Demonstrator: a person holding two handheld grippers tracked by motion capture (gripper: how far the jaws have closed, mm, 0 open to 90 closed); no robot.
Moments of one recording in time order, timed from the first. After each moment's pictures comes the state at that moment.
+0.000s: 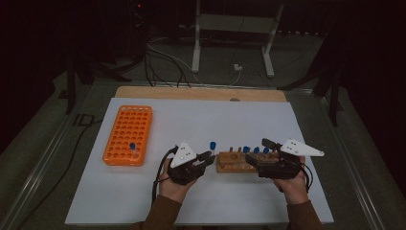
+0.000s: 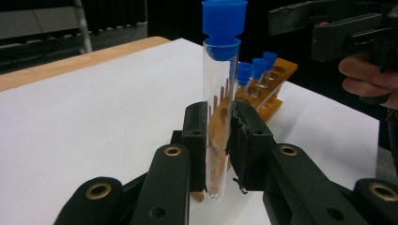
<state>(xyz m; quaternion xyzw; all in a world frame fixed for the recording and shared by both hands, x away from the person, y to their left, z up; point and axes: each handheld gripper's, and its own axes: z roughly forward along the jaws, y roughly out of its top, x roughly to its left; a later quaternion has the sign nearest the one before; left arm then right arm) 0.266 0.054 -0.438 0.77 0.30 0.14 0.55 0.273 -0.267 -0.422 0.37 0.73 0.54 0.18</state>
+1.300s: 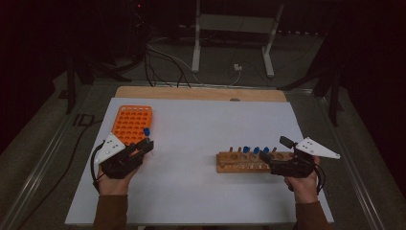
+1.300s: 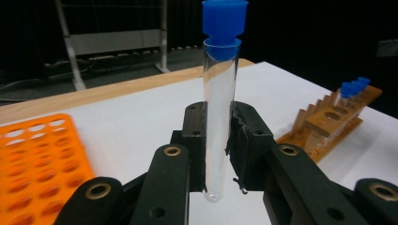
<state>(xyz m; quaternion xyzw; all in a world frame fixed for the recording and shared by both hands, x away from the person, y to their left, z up) 0.260 0.205 -0.415 0.71 0.39 0.22 0.55 0.272 -0.298 -0.420 0.41 0.70 0.54 0.22</state>
